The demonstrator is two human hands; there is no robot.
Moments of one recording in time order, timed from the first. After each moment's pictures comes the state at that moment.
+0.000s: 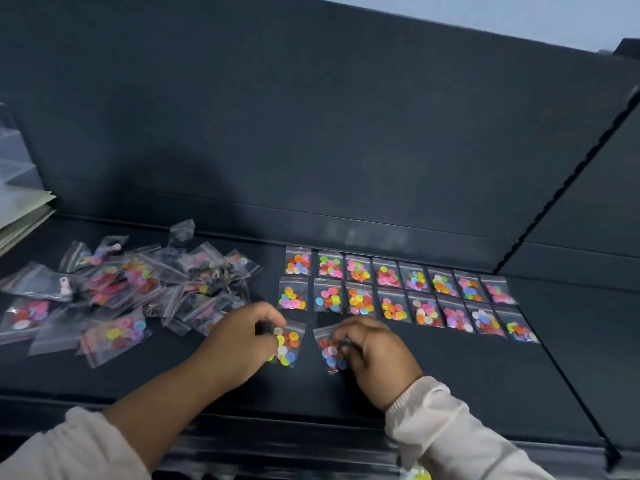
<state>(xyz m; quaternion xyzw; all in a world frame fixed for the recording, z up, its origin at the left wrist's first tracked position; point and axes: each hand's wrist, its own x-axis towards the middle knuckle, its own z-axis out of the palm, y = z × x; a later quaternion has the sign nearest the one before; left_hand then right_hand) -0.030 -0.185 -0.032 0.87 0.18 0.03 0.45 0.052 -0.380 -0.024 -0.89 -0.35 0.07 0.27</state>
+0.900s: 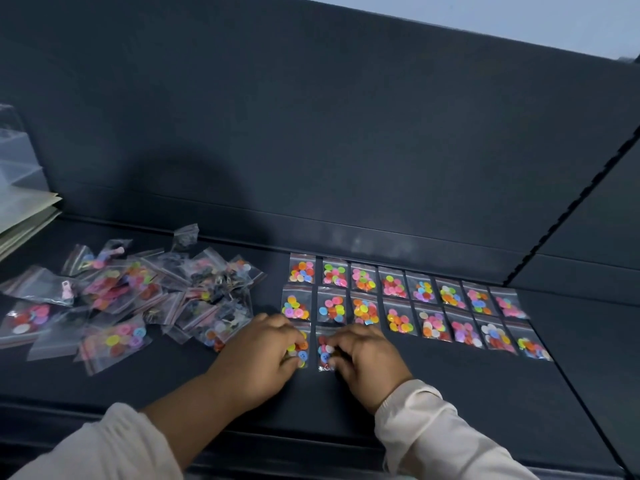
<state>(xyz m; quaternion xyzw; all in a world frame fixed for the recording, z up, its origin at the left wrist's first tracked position) -0.011 -0.191 -0.060 0.97 0.00 0.11 0.22 0.076 -0.368 -0.051 -0.89 -0.42 0.02 0.18</state>
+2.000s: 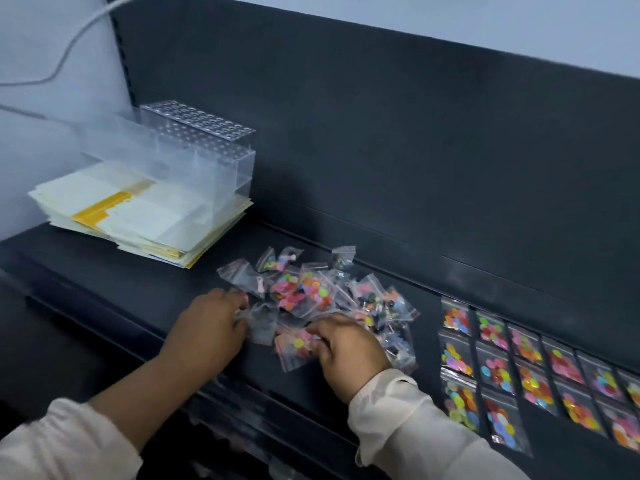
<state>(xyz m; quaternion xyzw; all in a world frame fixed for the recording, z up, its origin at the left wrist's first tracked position) -0.166 0.023 -0.041 0.91 0.35 0.17 0.16 -0.028 -0.136 -0.019 -0.83 -0.52 0.09 0.18</state>
